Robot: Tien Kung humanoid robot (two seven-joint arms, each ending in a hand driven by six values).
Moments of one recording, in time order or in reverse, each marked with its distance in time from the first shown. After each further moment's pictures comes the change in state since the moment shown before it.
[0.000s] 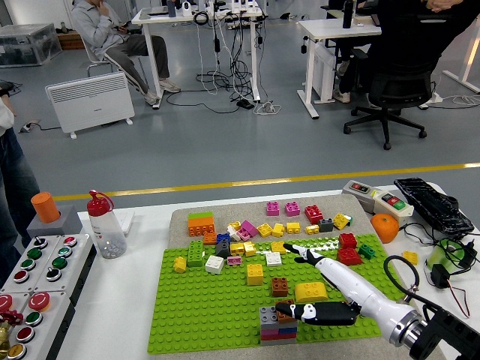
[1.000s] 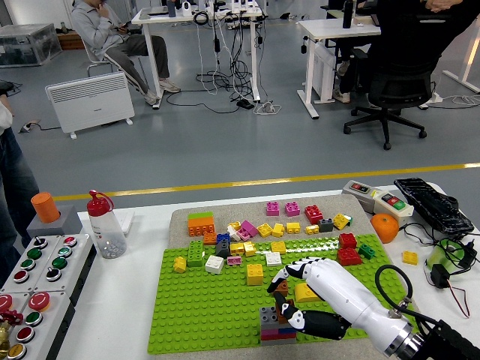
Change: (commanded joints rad) left arm 0.009 0.000 -0.004 0.000 0.013 -0.001 0.003; right arm 0.040 -0.036 -0.146 -0.054 -0.225 -0.168 0.173
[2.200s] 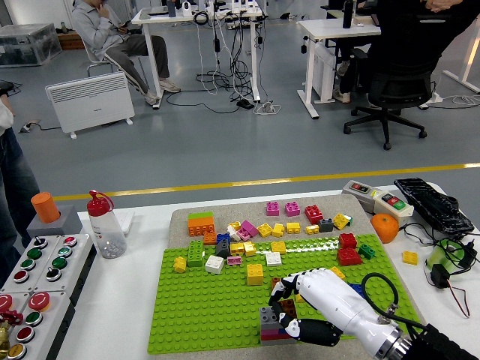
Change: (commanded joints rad) left arm -0.012 0.002 0.007 0.000 -0.012 0.000 0.000; right arm 0.045 0.003 -0.084 -0.058 -0.048 -0.014 -0.055
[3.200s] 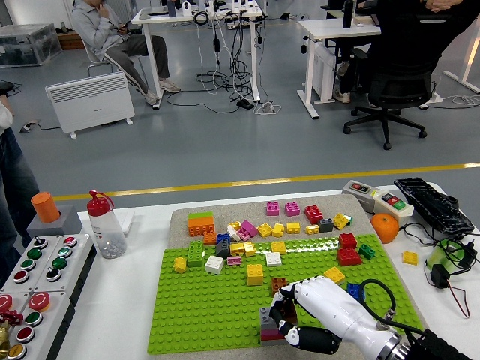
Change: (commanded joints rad) left arm 0.000 -0.001 -0.001 0.000 0.004 0.000 0.002; right arm -0.001 -0.006 -0.022 -0.001 -0.002 0.022 -0.021
